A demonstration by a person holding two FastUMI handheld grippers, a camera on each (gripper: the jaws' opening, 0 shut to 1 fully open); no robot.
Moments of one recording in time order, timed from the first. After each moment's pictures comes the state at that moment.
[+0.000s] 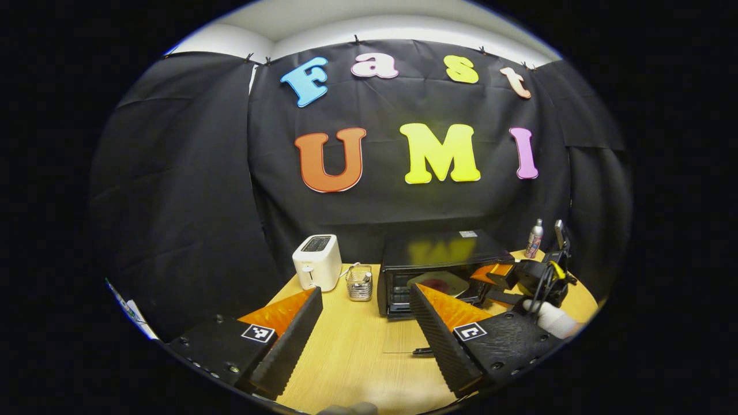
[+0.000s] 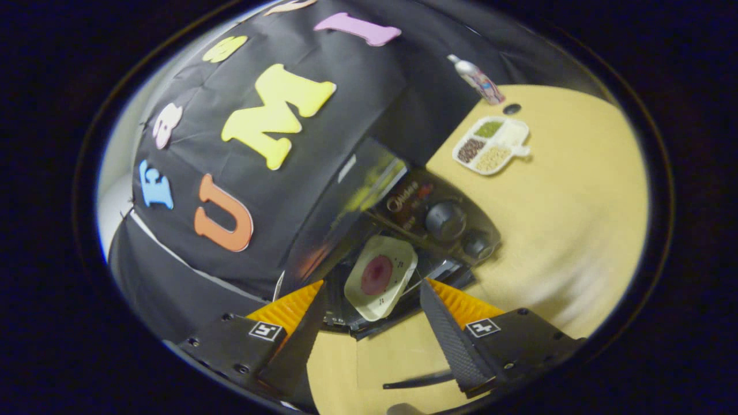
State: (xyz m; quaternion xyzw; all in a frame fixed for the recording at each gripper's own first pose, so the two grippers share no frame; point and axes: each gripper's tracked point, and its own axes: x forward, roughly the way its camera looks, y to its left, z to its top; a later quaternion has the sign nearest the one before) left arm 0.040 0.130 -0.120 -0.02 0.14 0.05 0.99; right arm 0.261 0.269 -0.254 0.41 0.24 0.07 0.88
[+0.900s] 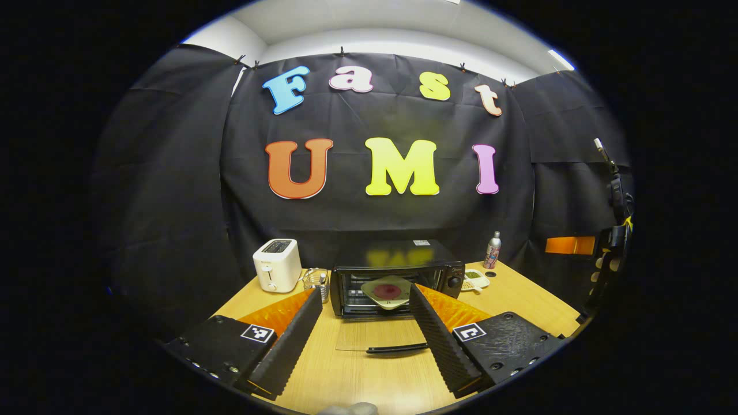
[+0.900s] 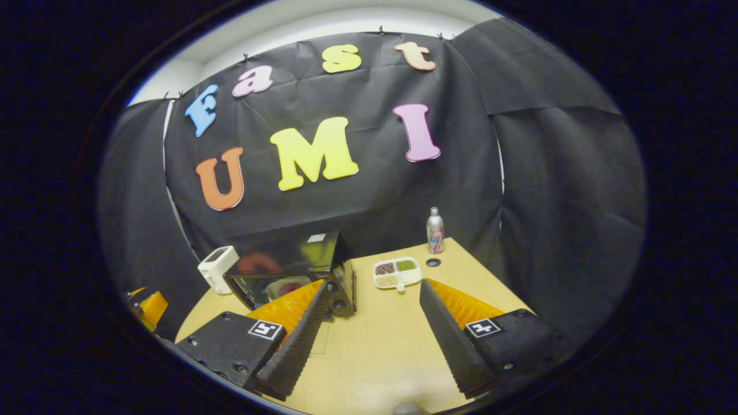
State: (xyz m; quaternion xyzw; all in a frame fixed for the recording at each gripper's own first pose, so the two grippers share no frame) left arm 0.018 0.064 -0.131 -0.05 0.10 -0.03 0.99; right arm 0.083 0.070 -0.116 0.08 0.13 -0.02 0.99
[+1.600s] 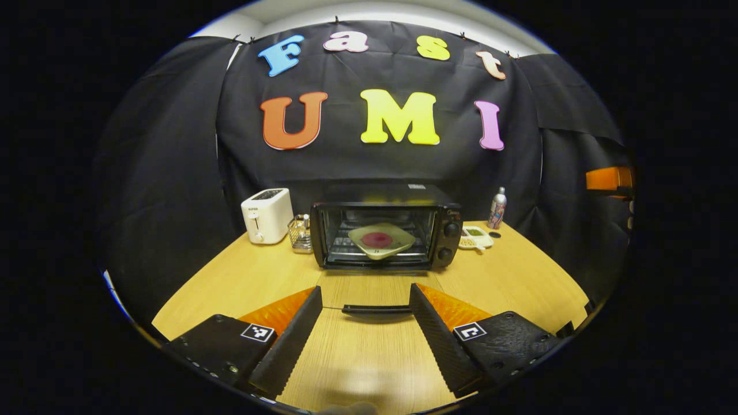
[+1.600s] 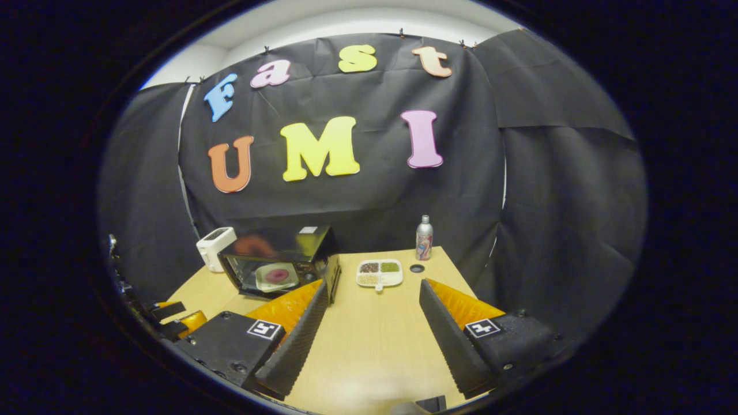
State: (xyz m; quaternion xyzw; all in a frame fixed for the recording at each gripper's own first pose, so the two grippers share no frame) left arm 0.010 0.007 -0.246 -0.04 0.21 -0.02 0.98; right arm 0.064 0.023 -0.115 0.03 0.15 0.00 0.99
